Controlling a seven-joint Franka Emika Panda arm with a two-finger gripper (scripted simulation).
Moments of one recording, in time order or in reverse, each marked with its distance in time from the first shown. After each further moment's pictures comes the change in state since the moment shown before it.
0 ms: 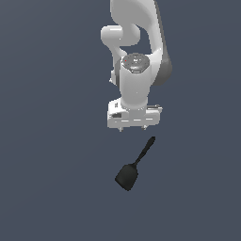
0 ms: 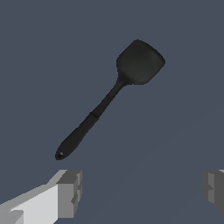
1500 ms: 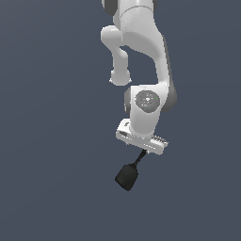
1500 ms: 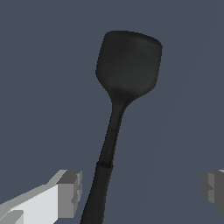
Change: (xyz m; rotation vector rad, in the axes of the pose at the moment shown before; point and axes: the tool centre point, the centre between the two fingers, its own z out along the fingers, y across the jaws) arm 0.049 -0.021 0.080 -0.030 -0.003 0.482
